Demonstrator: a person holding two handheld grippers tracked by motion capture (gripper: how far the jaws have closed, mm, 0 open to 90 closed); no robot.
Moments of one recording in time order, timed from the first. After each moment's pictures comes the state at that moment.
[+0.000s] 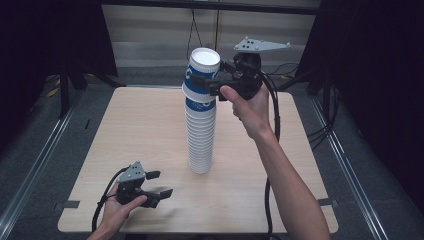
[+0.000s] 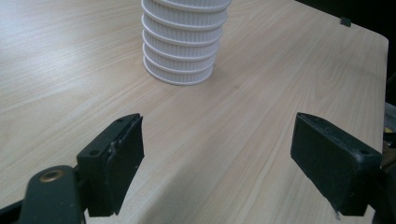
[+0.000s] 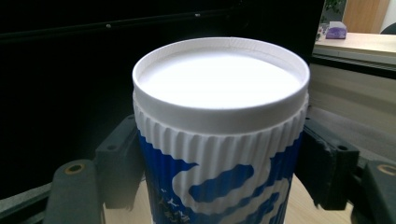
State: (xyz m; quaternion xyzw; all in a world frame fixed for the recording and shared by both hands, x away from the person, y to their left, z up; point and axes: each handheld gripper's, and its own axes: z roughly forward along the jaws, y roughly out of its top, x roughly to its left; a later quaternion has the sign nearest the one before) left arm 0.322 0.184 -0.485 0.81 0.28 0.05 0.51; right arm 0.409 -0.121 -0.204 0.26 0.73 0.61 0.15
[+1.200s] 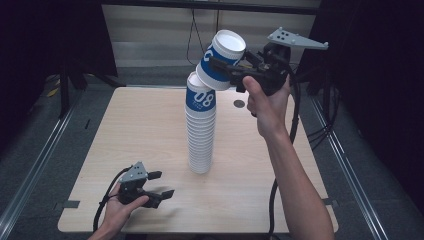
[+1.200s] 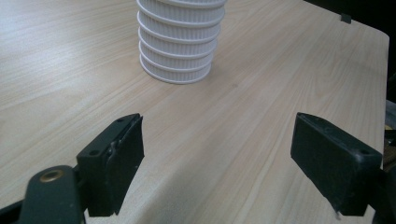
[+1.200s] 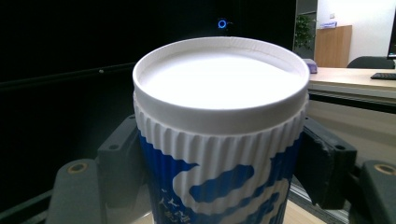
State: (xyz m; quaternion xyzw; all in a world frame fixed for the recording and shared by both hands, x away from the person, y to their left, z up) left arm 0.322 0.180 -0.486 0.81 0.28 0.05 0.50; right arm 0.388 -0.155 -0.180 0.28 0.67 0.67 0.18
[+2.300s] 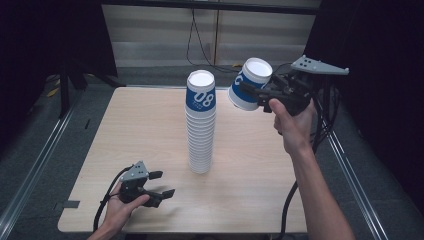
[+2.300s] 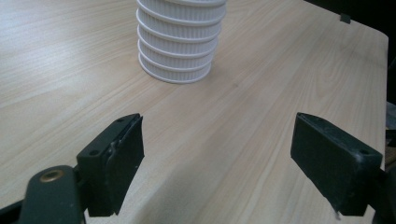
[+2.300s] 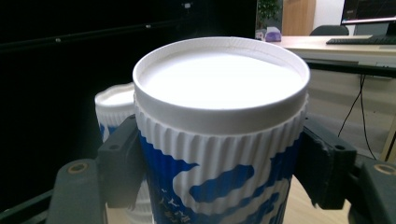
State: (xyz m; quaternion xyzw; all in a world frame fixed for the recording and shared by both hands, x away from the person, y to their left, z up) left arm 0.326 0.179 -0.488 0.82 0.28 0.05 0.50; right arm 0.377 -0.213 -0.223 0.33 0.69 0.61 0.21
